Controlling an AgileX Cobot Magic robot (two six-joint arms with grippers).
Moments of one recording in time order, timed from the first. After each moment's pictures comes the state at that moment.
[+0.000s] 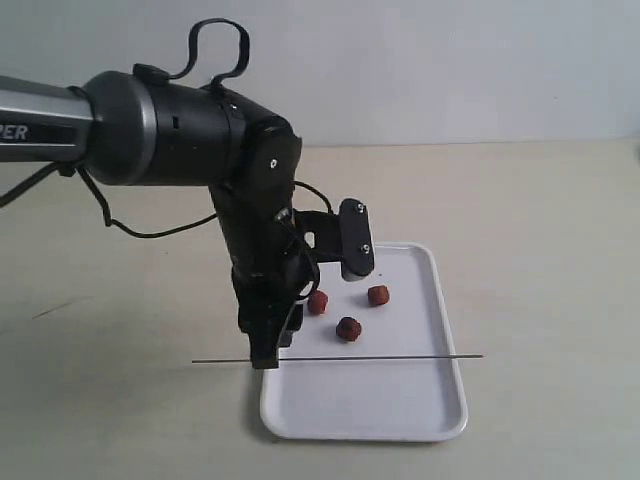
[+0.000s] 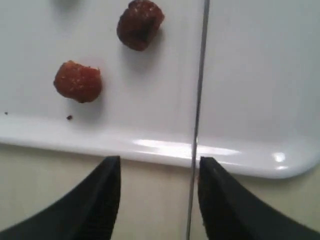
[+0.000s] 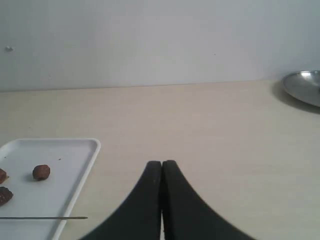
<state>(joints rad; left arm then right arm) -0.77 2.06 -1.46 0.04 0.92 0.81 -0.07 0.01 -0.01 0.00 0.28 0.06</state>
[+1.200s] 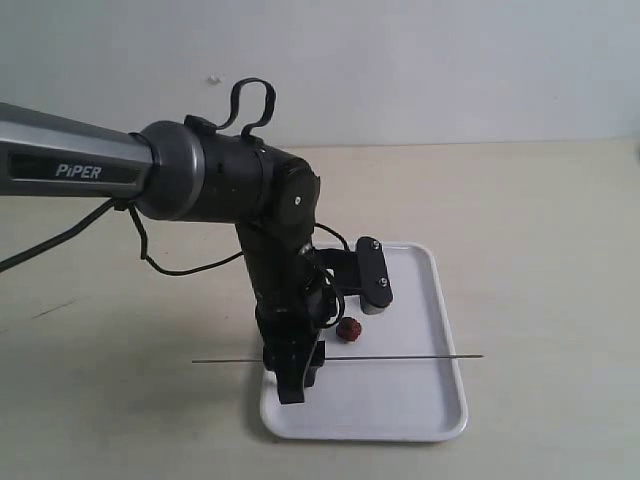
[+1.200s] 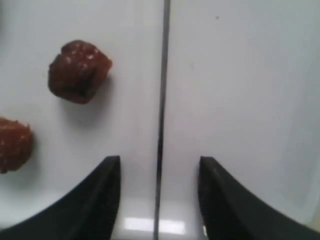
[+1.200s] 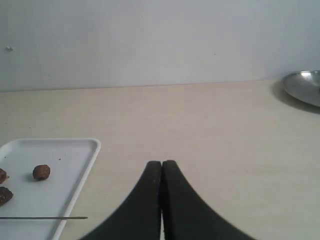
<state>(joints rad) -0.78 2.16 -1.47 -0.09 0.88 0.86 -0.07 0.01 -0.01 0.00 0.28 0.06</state>
